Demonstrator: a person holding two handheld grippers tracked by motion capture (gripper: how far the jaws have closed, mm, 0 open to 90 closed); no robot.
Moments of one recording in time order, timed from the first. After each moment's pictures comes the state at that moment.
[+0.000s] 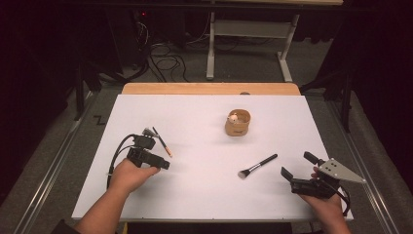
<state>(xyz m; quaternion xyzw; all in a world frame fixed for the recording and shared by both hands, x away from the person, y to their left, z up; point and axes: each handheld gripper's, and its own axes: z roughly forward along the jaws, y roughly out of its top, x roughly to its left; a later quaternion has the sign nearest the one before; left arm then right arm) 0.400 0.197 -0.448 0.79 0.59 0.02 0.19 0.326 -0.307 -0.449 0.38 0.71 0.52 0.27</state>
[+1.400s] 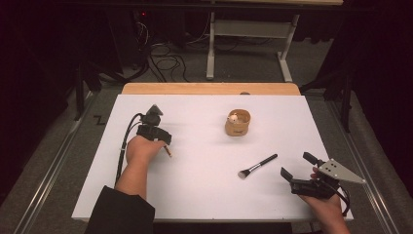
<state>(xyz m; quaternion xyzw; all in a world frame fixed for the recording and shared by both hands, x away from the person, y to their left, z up) 0.485 0.193 -0.455 0.73 0.66 0.05 0.17 0.326 -0.306 -0.450 0.38 0.71 0.53 0.26</state>
